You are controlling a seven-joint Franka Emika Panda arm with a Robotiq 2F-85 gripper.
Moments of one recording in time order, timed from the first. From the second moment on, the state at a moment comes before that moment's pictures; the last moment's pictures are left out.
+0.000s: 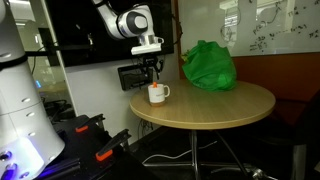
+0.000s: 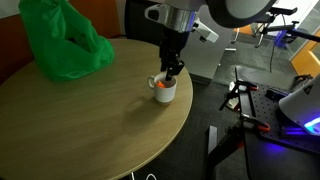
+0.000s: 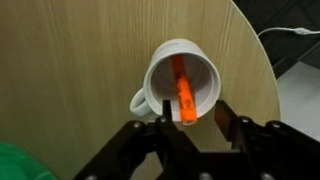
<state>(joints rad) 0.04 0.16 0.10 -2.40 -0.01 2.68 -0.53</state>
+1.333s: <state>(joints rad) 0.00 0.28 0.12 -2.32 -0.02 2.64 -0.54</state>
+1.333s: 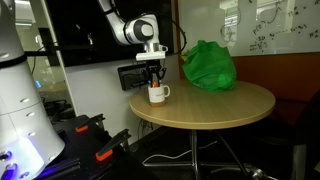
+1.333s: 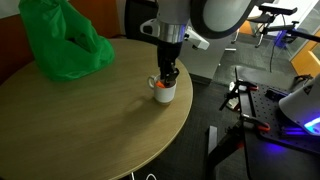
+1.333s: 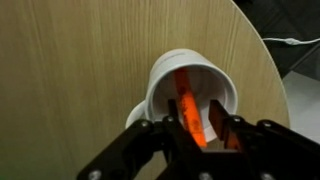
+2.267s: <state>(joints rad) -0.04 0.35 0.16 -2.26 -0.02 2.64 -0.57</state>
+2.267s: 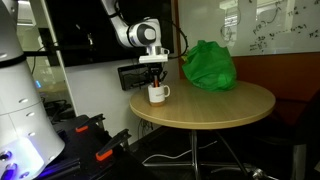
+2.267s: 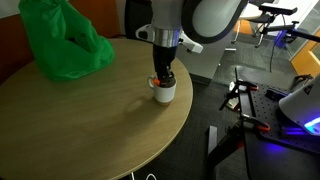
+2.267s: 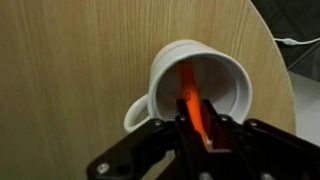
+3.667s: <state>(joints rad) 0.05 0.45 0.20 -2.06 0.45 2.42 -0.34</state>
